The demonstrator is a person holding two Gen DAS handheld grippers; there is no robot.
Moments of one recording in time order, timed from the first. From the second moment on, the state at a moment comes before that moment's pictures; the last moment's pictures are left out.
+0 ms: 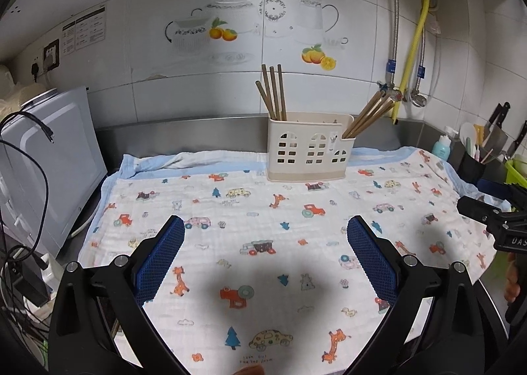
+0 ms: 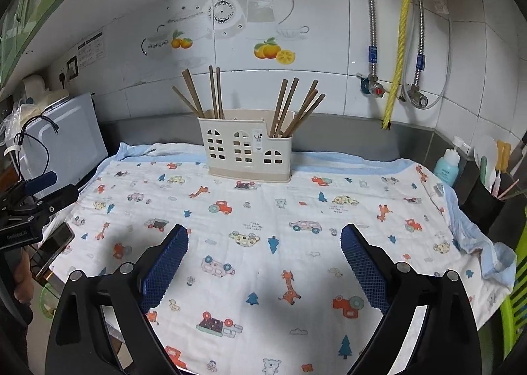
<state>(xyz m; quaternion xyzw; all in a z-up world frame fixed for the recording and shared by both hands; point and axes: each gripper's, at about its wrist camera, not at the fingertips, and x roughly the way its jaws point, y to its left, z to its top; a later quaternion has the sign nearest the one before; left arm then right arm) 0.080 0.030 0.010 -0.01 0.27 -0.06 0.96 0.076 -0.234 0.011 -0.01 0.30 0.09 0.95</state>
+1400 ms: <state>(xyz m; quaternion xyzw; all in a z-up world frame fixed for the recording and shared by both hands) 0.078 0.028 0.001 -0.01 0.27 -0.06 0.96 0.071 -0.227 0.005 -0.02 0.31 0.09 0.95</state>
